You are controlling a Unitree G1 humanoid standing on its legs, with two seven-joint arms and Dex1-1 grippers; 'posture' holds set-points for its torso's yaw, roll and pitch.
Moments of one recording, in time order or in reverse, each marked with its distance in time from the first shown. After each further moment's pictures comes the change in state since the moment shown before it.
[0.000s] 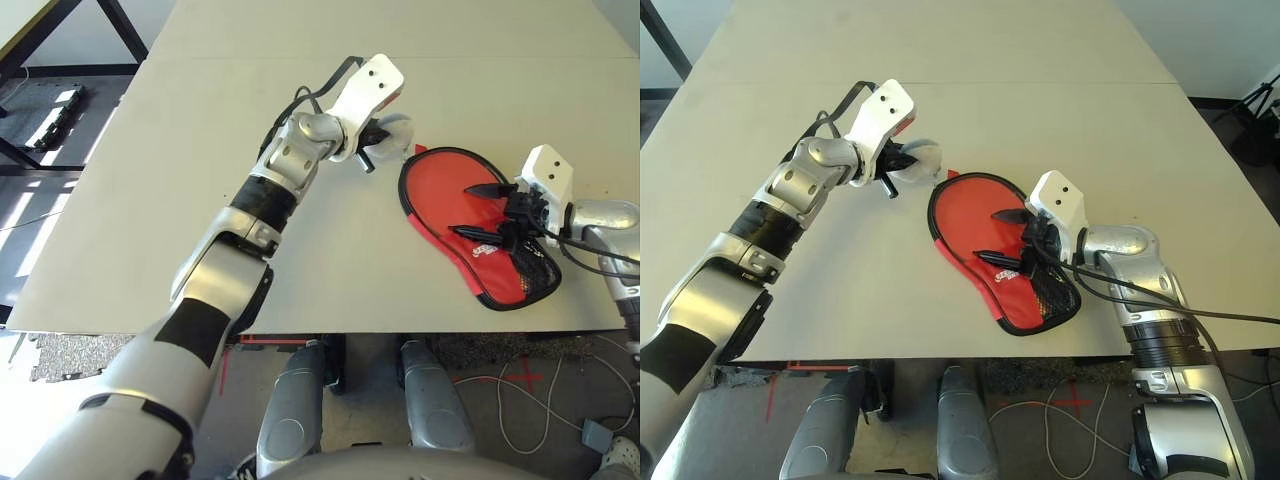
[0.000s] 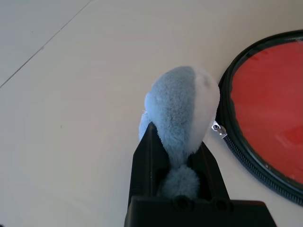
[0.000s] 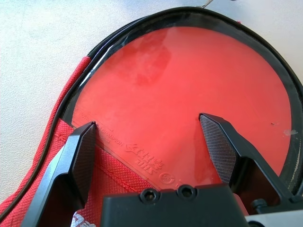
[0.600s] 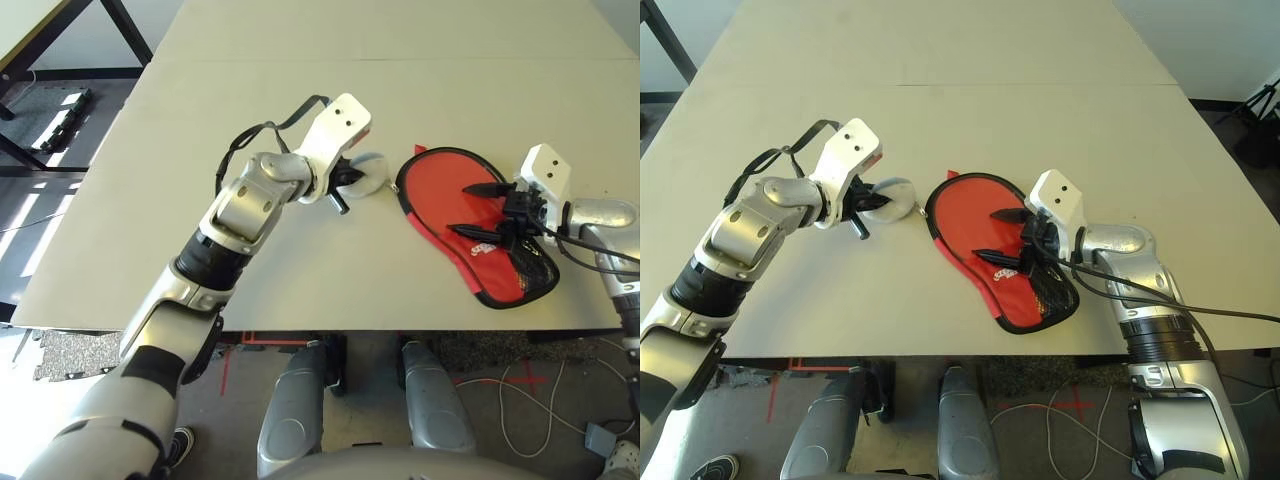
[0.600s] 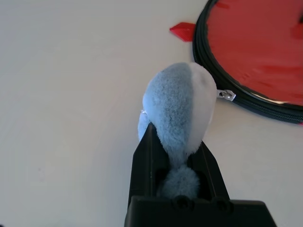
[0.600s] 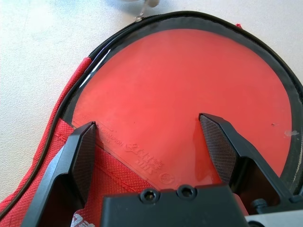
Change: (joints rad) left arm 0.318 0.243 -0.049 -0.702 -0.111 0.467 -0.012; right arm -0.023 0.012 0.005 0.049 0.000 -0.029 0.009
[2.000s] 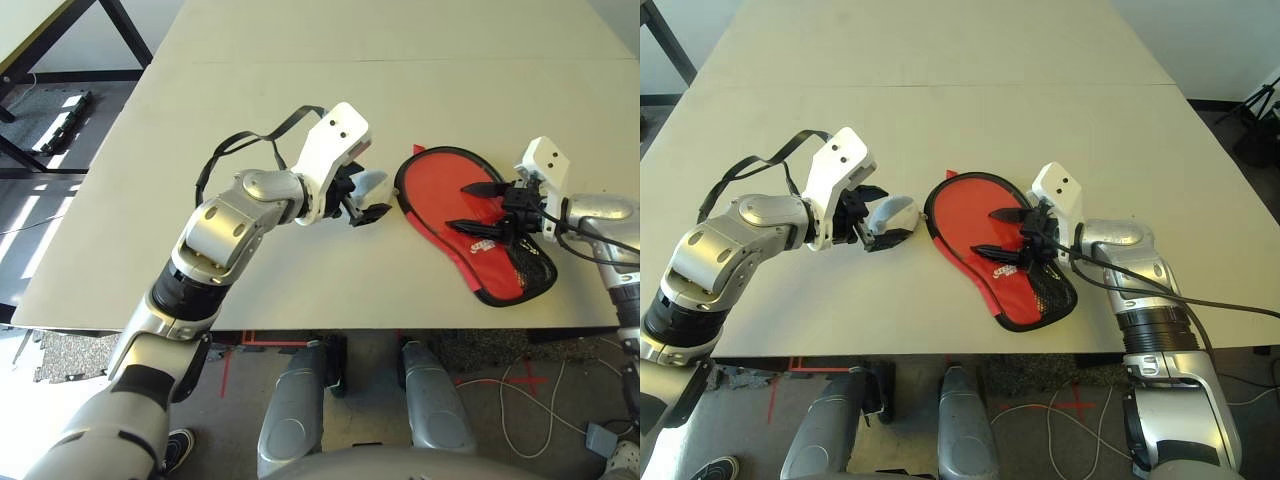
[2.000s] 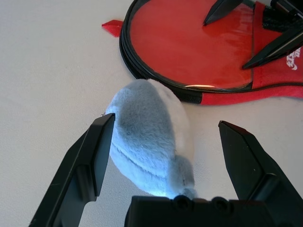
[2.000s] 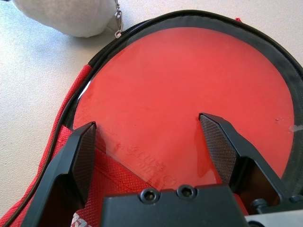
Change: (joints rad) left arm 0.176 0.078 0.034 -0.482 -0.190 0.349 -0.005; right arm -0.045 0.022 -0.009 0.039 0.019 0.070 0.035
